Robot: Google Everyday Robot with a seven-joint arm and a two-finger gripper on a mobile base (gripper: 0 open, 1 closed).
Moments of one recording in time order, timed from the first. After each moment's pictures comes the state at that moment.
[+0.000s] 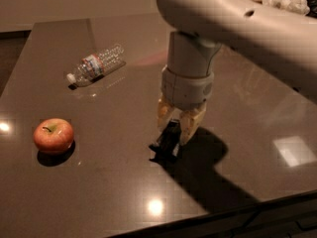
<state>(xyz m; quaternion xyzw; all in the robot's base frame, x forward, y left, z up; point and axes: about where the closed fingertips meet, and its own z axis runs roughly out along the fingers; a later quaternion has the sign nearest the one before) 0.432 -0.055 0.857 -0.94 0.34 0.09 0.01</state>
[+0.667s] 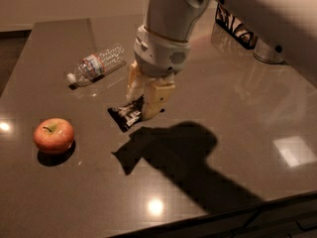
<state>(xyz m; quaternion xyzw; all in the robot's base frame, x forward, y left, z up) 0.451 0.014 0.920 -0.87 0.47 0.15 0.09</state>
